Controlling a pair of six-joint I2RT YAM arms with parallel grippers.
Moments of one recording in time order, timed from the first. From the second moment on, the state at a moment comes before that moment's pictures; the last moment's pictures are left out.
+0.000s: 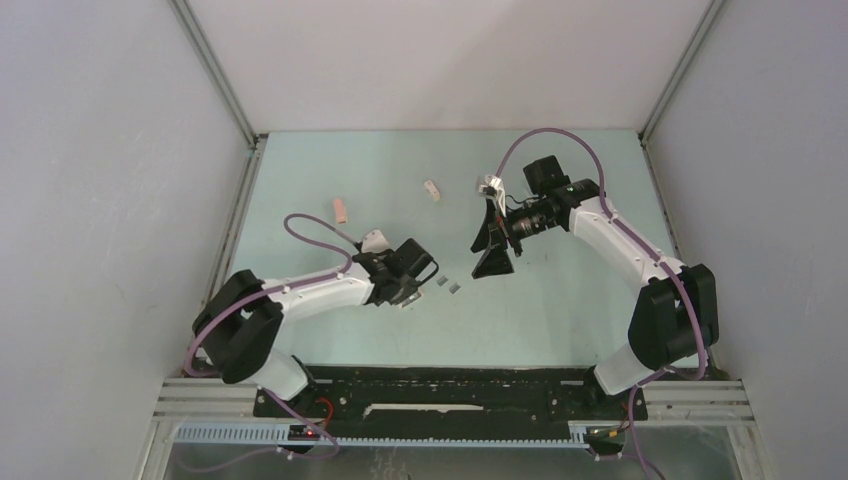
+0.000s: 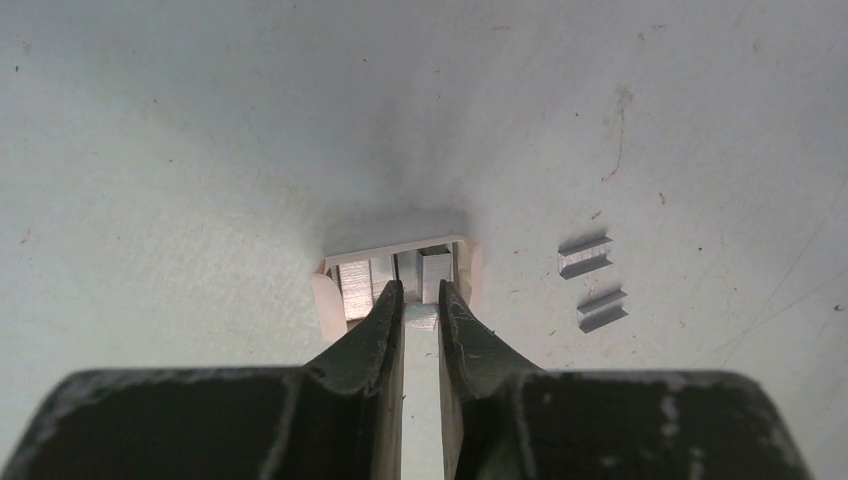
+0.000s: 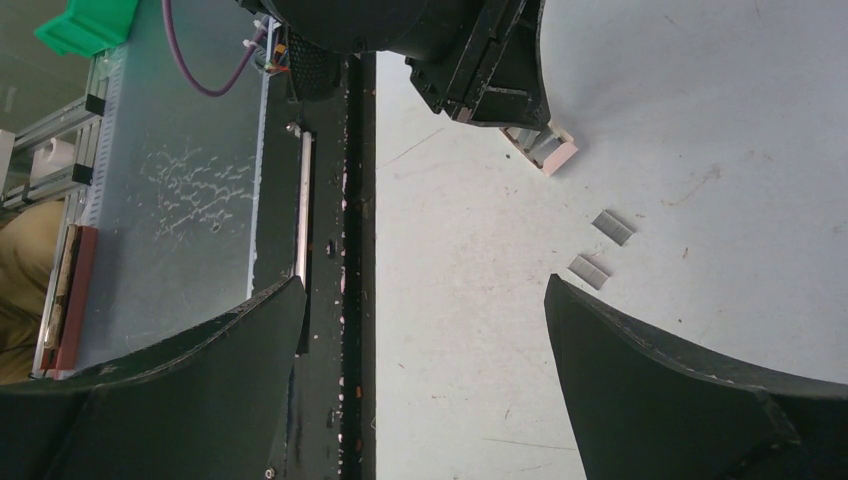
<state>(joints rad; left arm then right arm) -0.84 1.51 0.87 -0.53 -0.44 -1.37 0.36 1.56 1.28 -0.84 -1.14 -0.59</state>
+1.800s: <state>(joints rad) -0.84 1.56 0.87 -0.55 -0.44 -1.38 0.35 1.56 1.28 -0.85 -1.16 -0.60</state>
